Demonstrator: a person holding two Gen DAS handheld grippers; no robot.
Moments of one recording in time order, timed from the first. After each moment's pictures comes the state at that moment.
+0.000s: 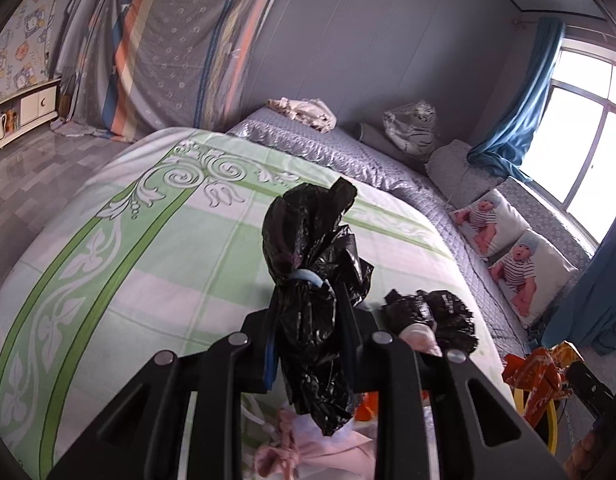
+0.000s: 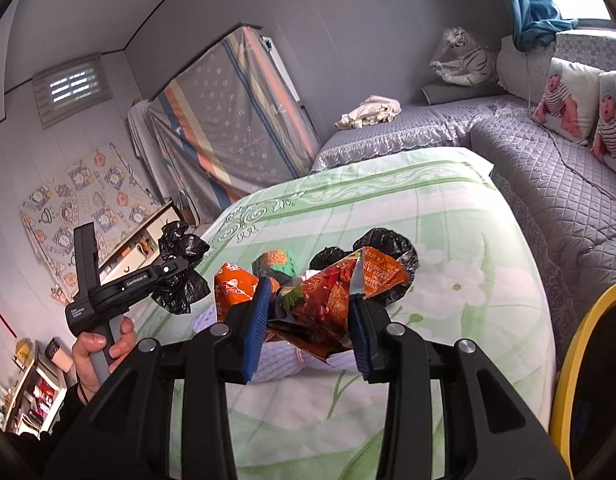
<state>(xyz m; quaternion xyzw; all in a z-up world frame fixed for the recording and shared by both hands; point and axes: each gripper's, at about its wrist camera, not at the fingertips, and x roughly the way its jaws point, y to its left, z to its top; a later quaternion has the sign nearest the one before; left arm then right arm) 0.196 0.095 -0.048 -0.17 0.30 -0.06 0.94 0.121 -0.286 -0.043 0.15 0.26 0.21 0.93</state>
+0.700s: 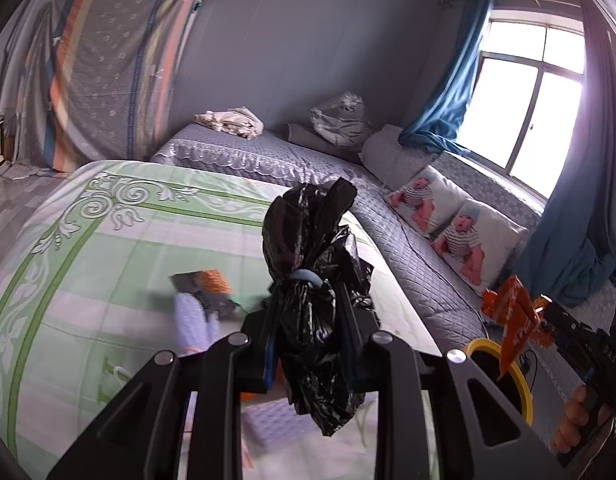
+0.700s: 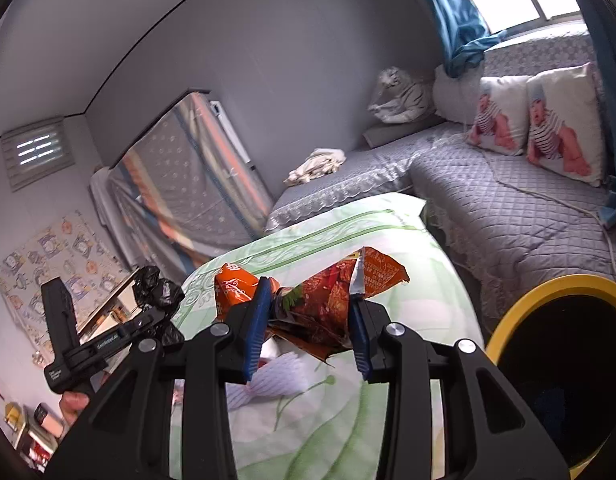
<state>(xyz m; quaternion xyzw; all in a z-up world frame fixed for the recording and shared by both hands) 0.167 -0.002 -0.015 -0.12 0.27 -0.17 0.94 0.074 -0.378 -0.015 0.22 0.19 0.11 0.95</state>
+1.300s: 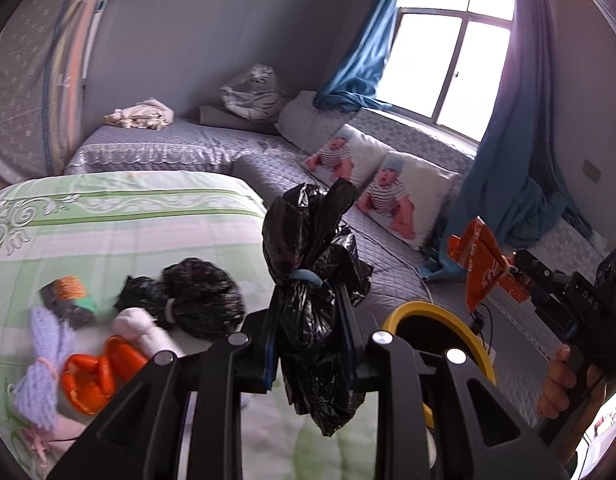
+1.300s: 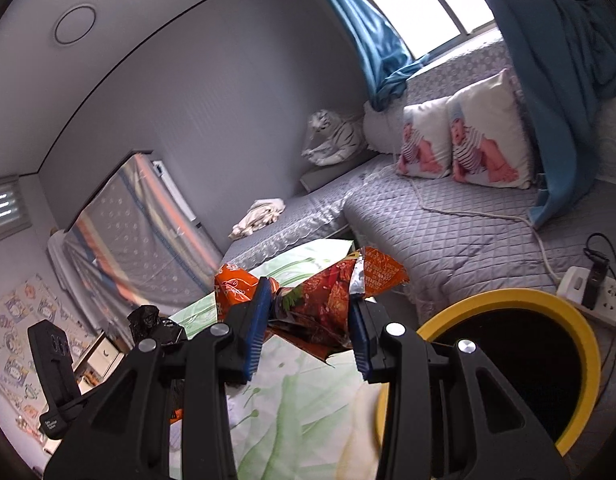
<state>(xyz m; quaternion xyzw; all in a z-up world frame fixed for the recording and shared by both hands) 0.164 -0.129 -0.017 -0.06 0.29 -0.31 0.91 0.031 -0.481 -0.018 0.27 0.13 -0.01 0.95</state>
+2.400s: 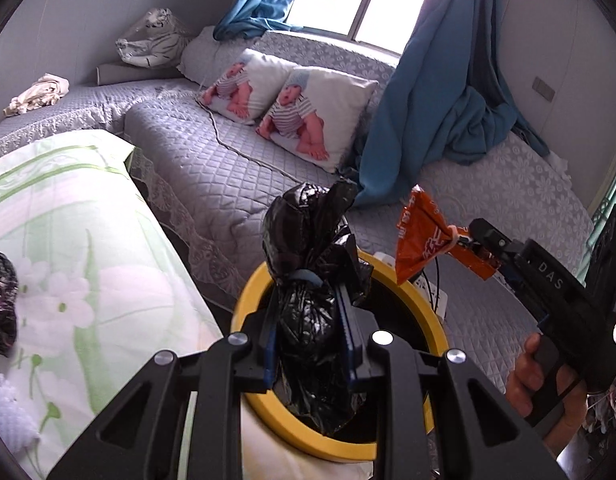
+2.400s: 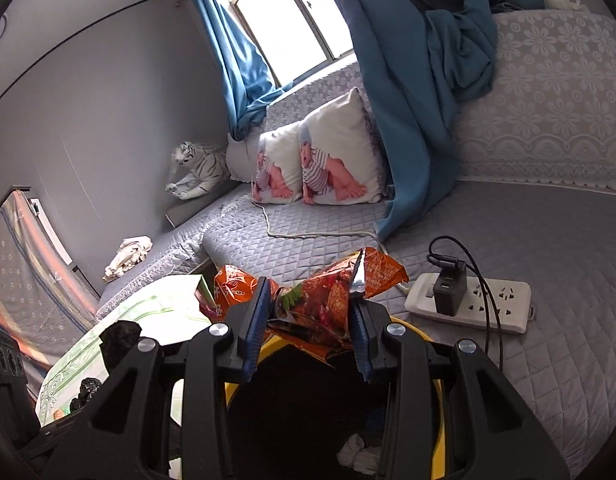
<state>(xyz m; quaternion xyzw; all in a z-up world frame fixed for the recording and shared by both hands) 0.166 -0.321 -0.079 0.01 0.37 -0.44 0.82 -0.003 -0.580 -0.082 0.27 0.14 -0.26 0.92</state>
